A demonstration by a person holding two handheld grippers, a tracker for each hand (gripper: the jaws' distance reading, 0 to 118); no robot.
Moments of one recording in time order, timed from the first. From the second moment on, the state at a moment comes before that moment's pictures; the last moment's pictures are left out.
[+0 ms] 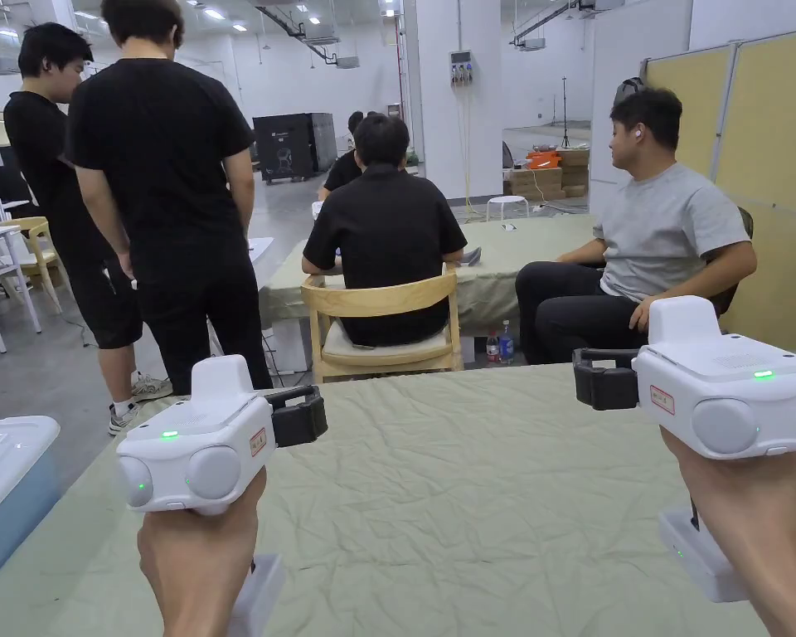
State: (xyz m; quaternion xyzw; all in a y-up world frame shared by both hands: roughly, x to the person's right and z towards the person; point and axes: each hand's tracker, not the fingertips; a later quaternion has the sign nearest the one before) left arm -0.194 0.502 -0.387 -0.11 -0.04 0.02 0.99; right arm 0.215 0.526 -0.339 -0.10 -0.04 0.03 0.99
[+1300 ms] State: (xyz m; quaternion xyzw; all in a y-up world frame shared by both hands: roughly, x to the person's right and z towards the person) left arm -0.194 0.498 -0.390 -0.12 -0.03 0.02 0.99; right arm 0.217 0.518 -0.341 -0.11 -0.04 0.04 0.99
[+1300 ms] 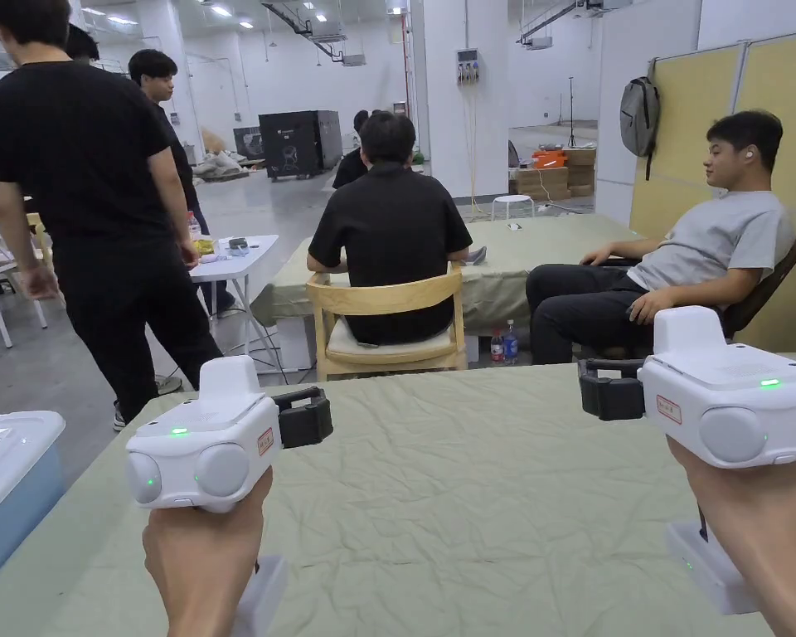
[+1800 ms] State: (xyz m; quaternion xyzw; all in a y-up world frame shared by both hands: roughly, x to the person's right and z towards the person) left arm -0.190 0.503 -0.386 -0.15 -0.02 0.02 0.99; right arm 0.220 0.506 -0.343 -0.13 -0.03 0.03 0.99
